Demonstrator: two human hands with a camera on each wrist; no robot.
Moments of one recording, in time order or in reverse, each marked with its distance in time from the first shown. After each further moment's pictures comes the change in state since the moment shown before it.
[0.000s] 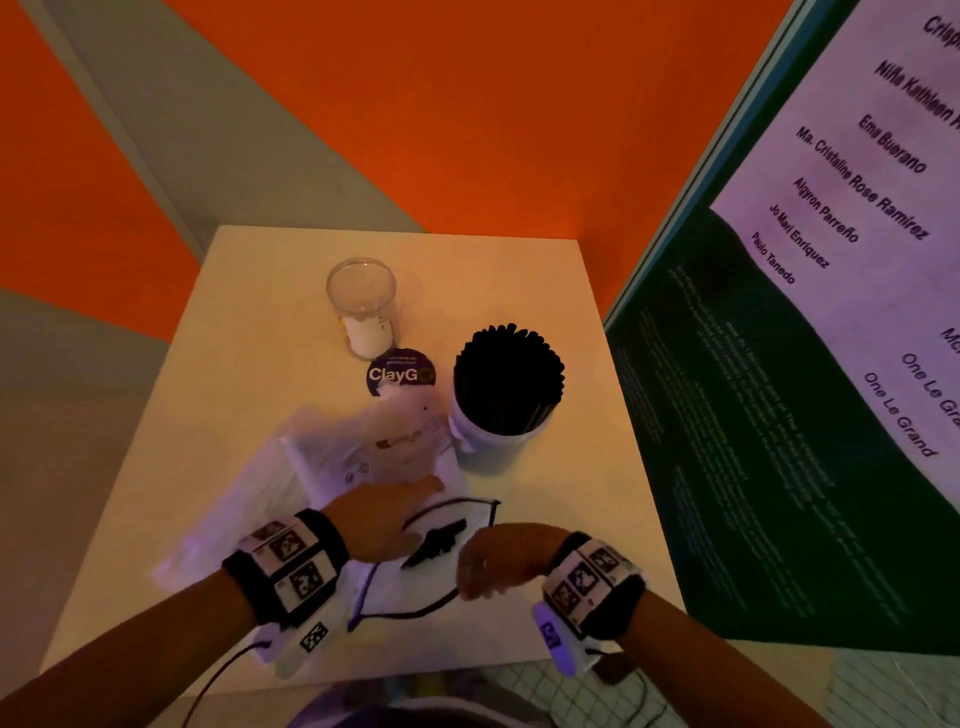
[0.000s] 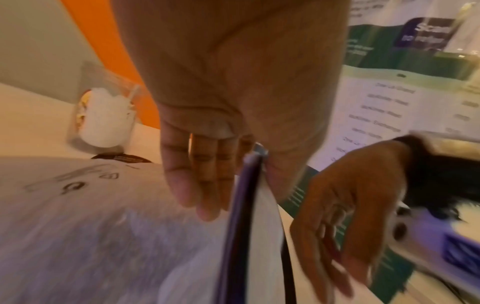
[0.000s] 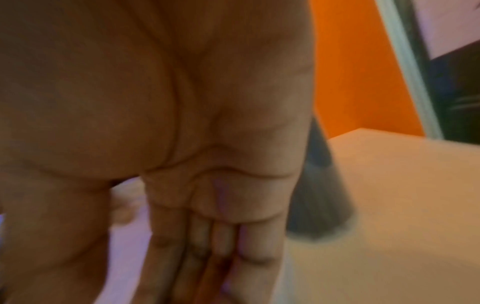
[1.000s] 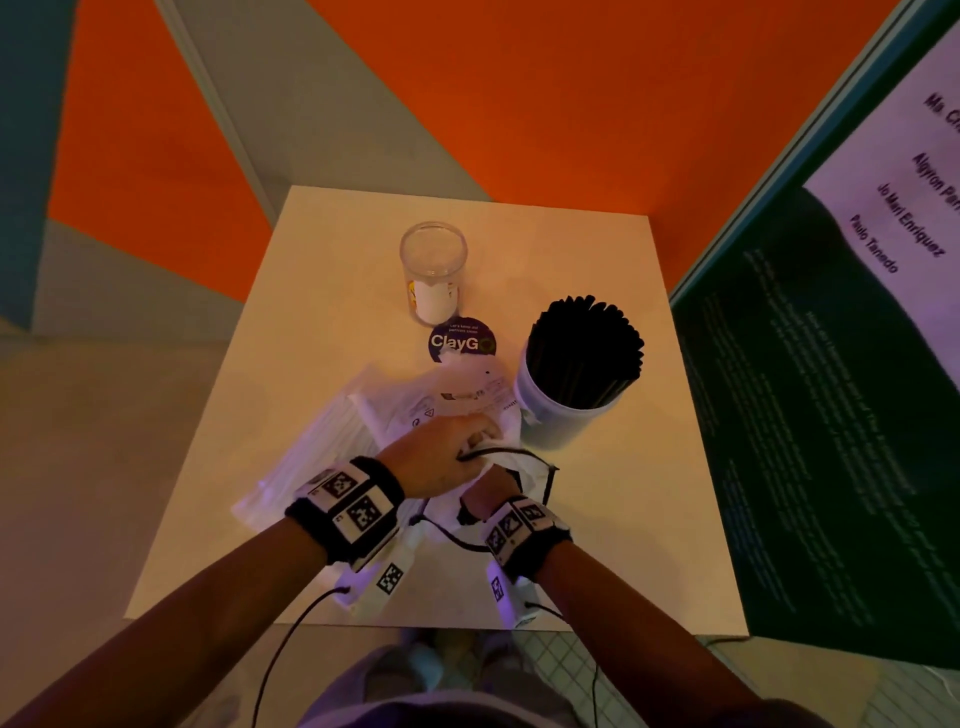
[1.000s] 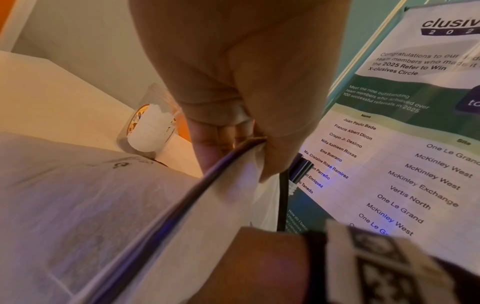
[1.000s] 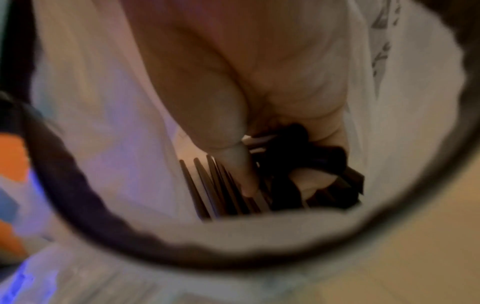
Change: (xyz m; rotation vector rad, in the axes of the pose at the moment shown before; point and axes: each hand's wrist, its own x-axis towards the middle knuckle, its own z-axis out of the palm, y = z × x) left_hand -0.012 -0.006 -0.015 -0.356 0.308 0.053; right_hand 0.106 -0.061 0.009 -0.339 0.306 0.375
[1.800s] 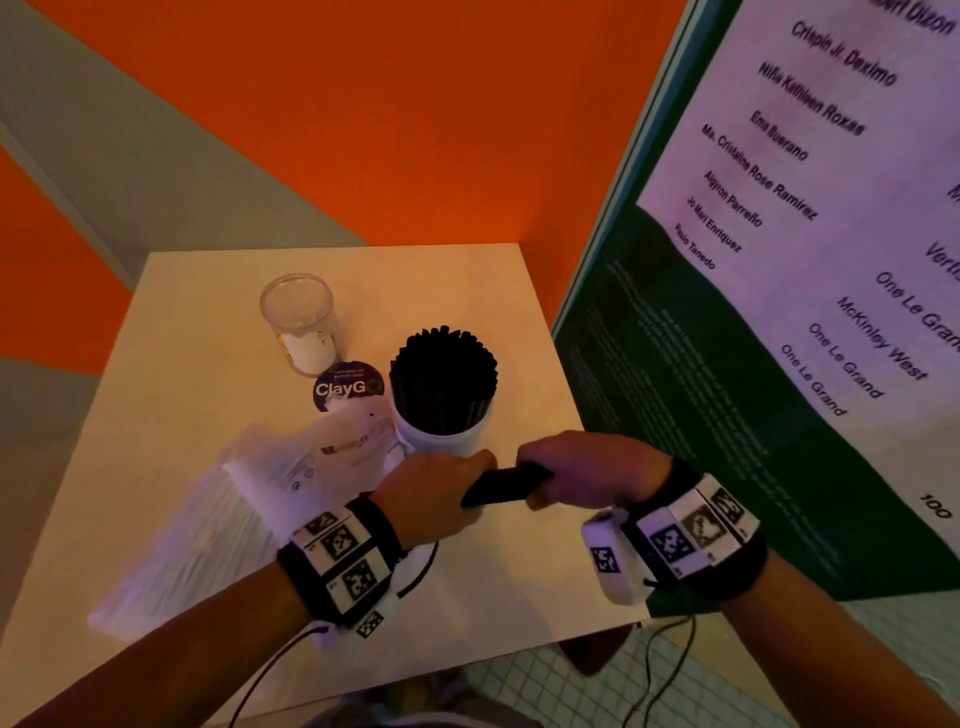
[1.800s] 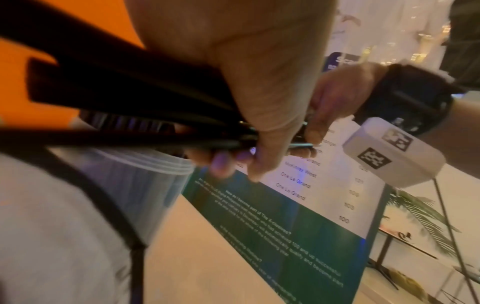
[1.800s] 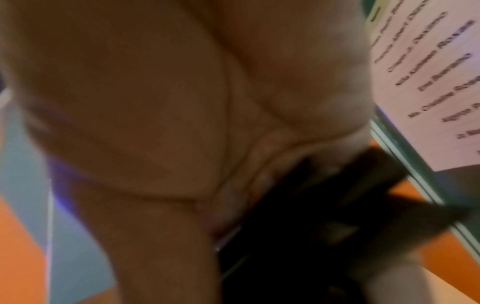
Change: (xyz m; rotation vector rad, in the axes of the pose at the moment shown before) left_hand 0.058 0.098 0.056 0.451 0.025 0.311; right_hand -0.191 0.181 -0.107 0.079 0.128 -0.212
